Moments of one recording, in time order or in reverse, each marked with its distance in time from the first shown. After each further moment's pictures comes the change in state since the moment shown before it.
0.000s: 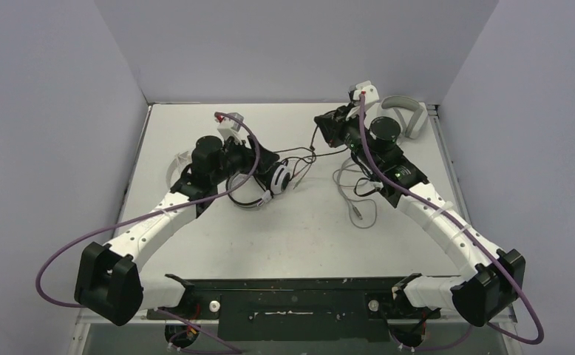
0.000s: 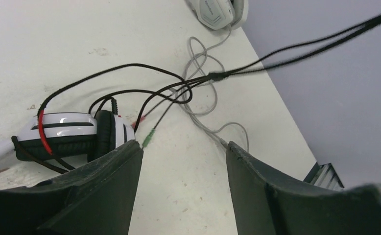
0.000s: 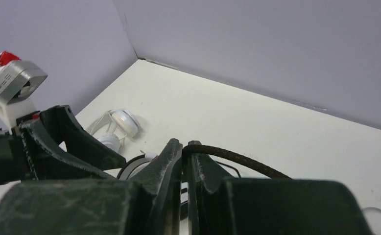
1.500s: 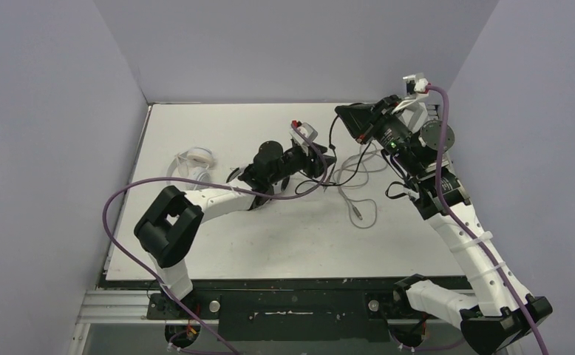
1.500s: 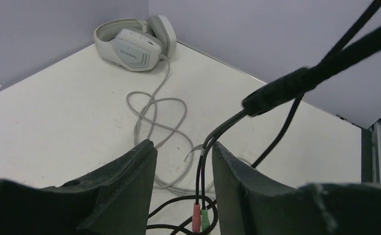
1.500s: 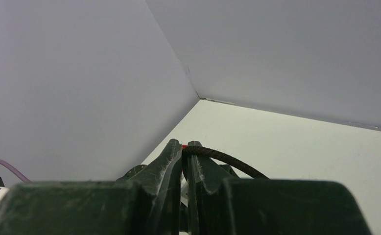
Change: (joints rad) left arm -0.302 0.482 0.134 0.605 0.012 0.380; right arm -0.126 -0.194 0.075 -0.077 -0.185 0.317
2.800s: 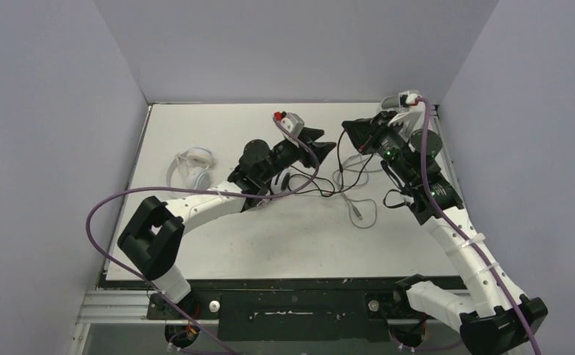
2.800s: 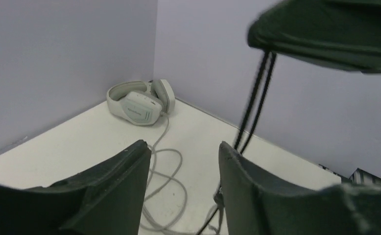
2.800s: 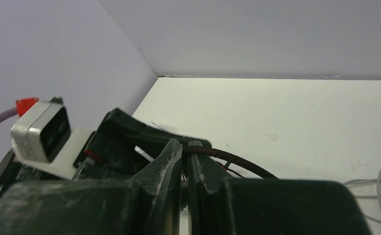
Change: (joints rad) left arm 0.003 -0.097 0.041 0.074 -0.048 -0.034; right arm -0.039 -0.050 -0.167 -0.047 0.090 -0.017
